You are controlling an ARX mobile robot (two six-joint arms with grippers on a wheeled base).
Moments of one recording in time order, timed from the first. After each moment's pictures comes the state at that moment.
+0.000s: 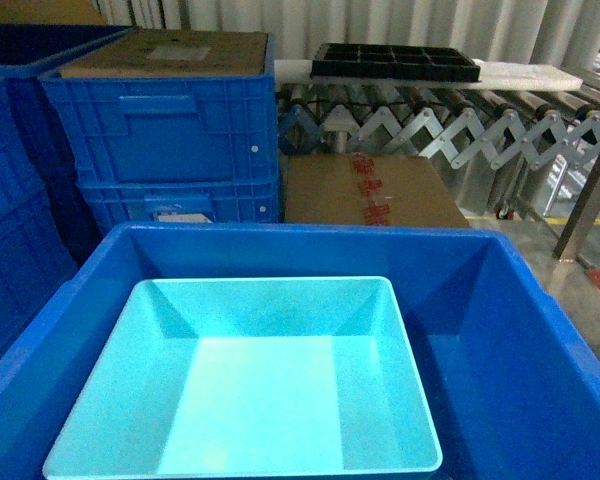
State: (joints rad) left arm 0.00 0.49 0.09 0.39 0.00 -0.02; right arm 0.00 0.46 0.11 0.35 0.00 -0.01
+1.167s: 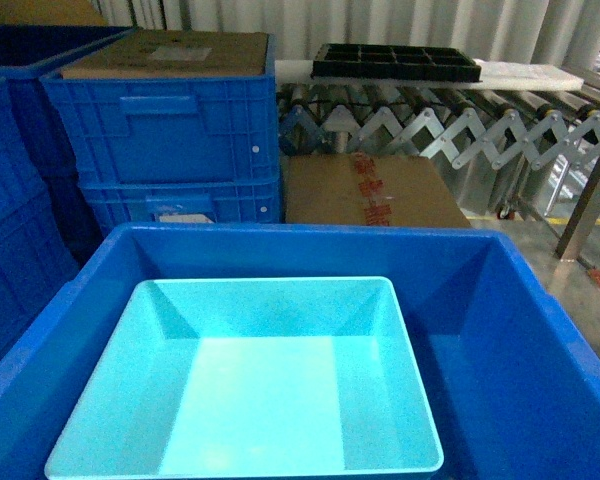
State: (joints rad) left arm 0.00 0.01 0.02 -0.01 0.00 -0.01; right arm 0.00 0.00 0.01 0.00 0.00 -0.01
